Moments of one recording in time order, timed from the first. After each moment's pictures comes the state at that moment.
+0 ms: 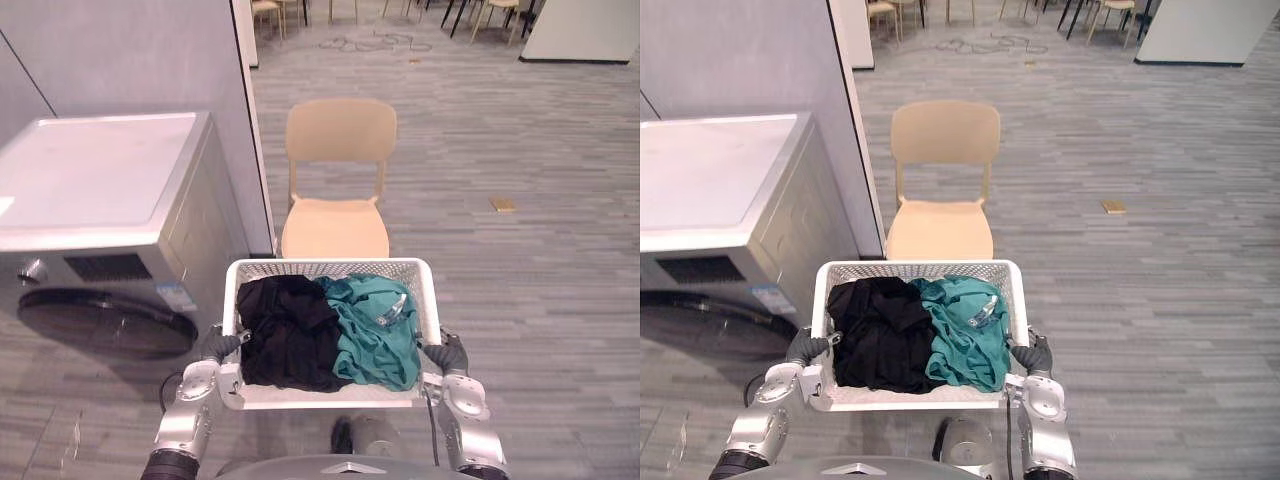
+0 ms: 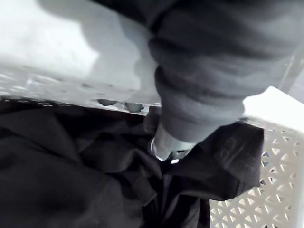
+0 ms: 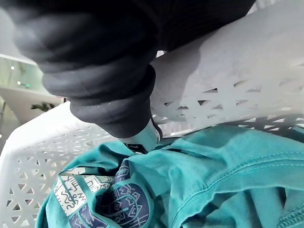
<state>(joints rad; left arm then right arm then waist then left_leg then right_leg) 0.11 0.06 -0.06 0.25 -0.25 0.22 0.12 0.16 -0.05 -0.23 0.17 -0.03 0.13 -0.11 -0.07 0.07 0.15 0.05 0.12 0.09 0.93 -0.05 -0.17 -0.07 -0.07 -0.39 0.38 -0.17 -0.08</state>
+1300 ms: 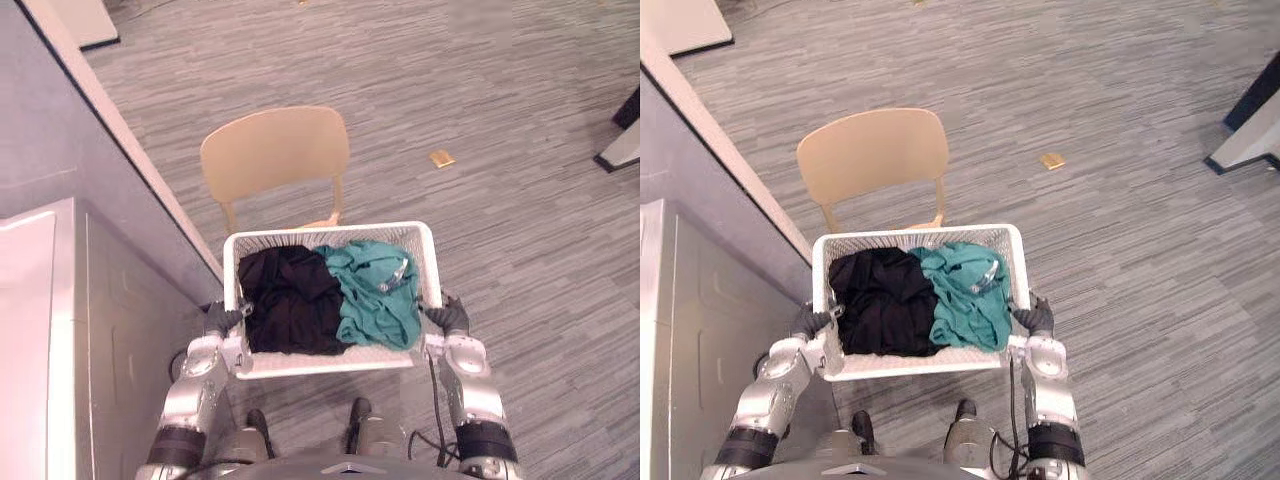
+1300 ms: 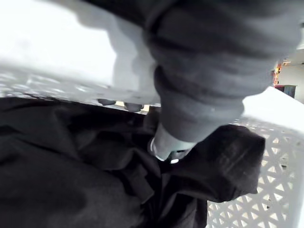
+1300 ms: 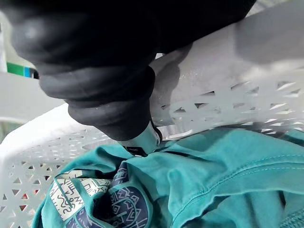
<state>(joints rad) -0.07 0.06 -0.01 0.26 -0.30 0.21 0.13 -0.11 -0.13 -0.26 0.26 -0.02 0.13 -0.11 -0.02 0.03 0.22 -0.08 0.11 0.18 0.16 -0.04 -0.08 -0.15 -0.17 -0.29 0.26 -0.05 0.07</state>
